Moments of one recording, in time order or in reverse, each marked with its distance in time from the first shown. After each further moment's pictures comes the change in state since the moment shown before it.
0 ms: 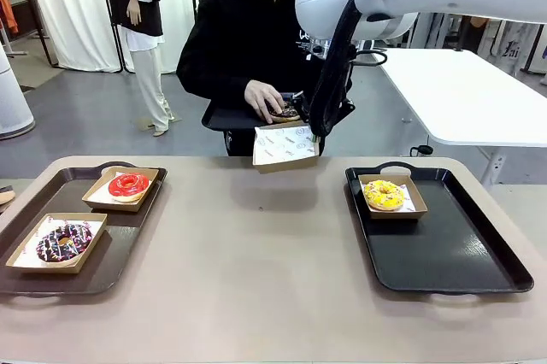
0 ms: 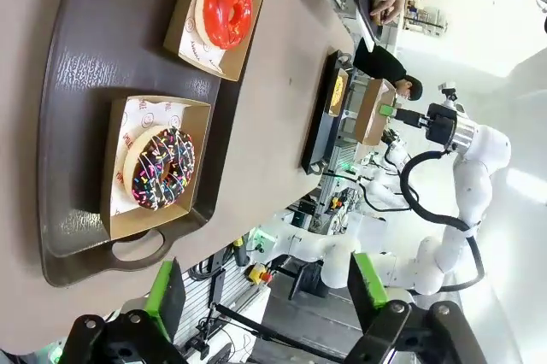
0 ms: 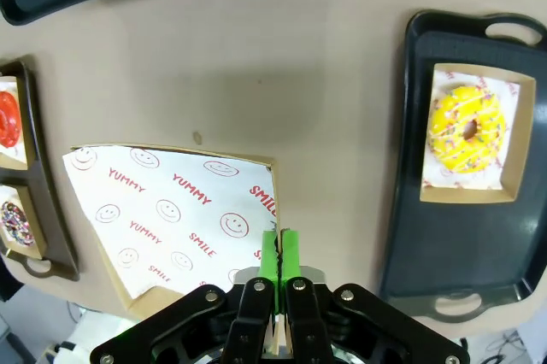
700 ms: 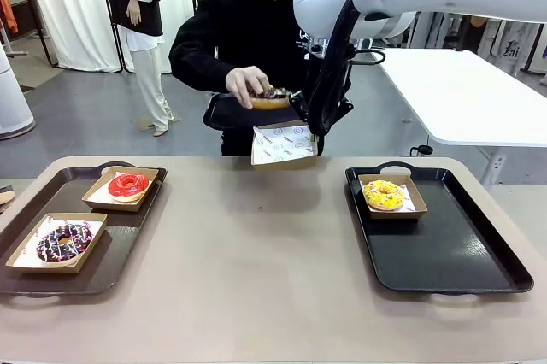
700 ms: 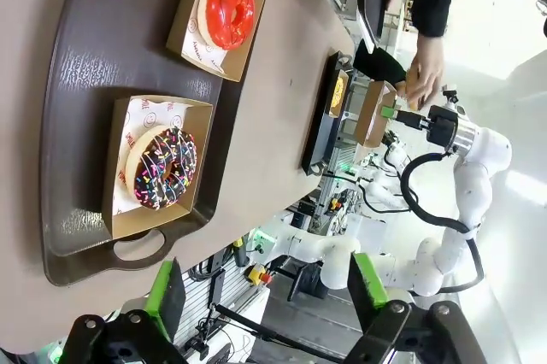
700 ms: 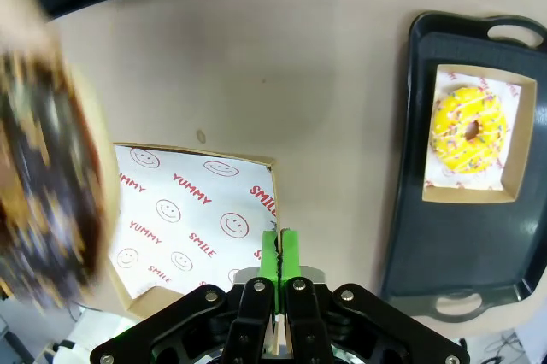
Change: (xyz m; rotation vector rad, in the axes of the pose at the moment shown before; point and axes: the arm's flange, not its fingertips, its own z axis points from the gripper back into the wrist) left arm 0.000 0.002 0.001 -0.001 -0.003 0.004; right arm -0.003 0.005 0.003 0.001 -0.006 0.008
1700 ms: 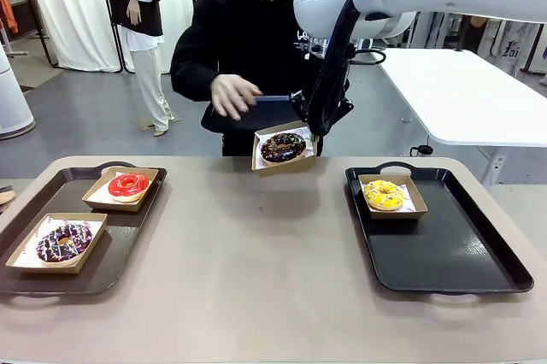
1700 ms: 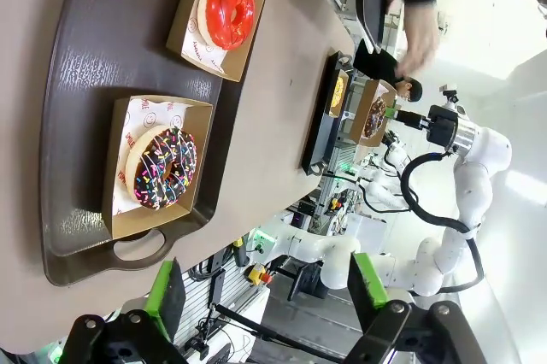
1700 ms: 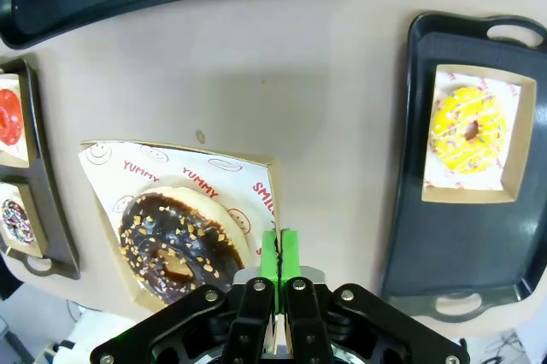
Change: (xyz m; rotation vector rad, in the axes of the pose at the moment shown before) left arm 0.000 0.000 0.000 0.000 0.000 0.000; right arm 0.000 0.000 0.000 0.000 0.000 -0.001
